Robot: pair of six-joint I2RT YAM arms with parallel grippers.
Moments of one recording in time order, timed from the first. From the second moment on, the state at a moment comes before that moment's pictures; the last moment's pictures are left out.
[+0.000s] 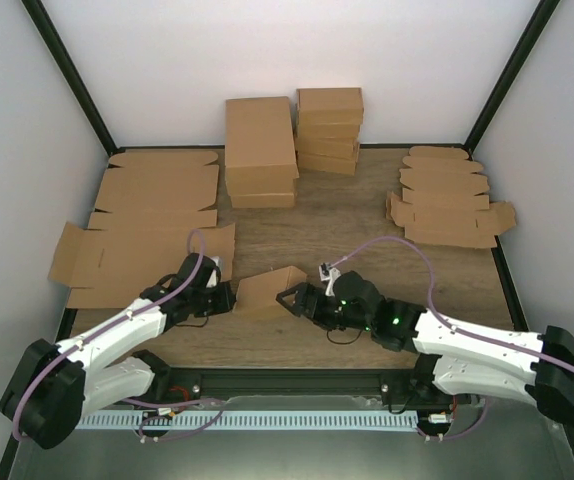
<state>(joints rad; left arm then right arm) -0.56 1.07 0.44 -0.35 0.19 -0.71 1.06 0.97 0.49 0.02 -0.10 1.25</state>
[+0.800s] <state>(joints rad) -0.56 0.97 0.47 -0.39 0.21 -0.70 1.06 1.02 0.54 -0.11 -0.05 1.23</state>
